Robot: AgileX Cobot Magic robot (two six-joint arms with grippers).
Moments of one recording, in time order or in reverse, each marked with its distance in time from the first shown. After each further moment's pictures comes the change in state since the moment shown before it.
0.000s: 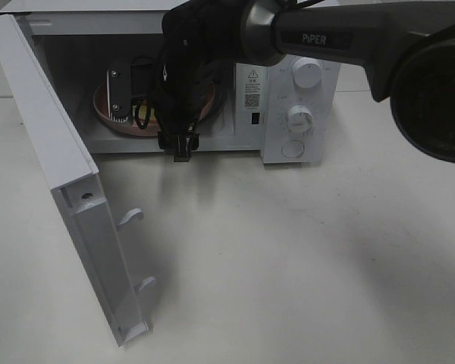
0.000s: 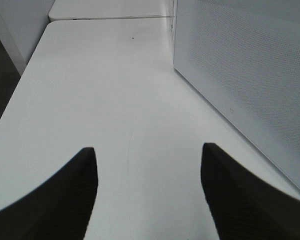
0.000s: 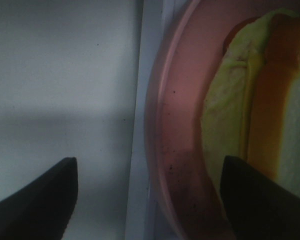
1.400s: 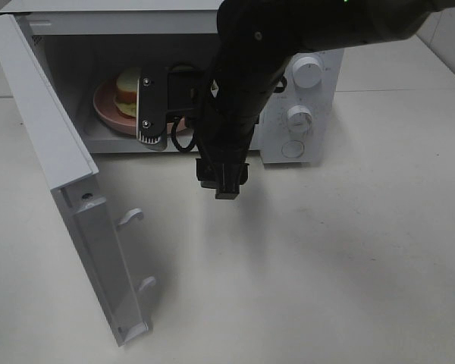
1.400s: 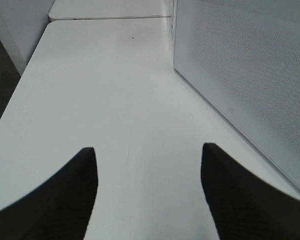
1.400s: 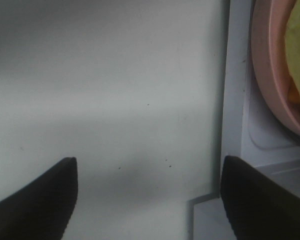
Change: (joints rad) left arm 0.000 0.000 0.000 0.000 0.000 0.000; right arm 0.066 -0.477 0.637 -0.060 -0.067 0.228
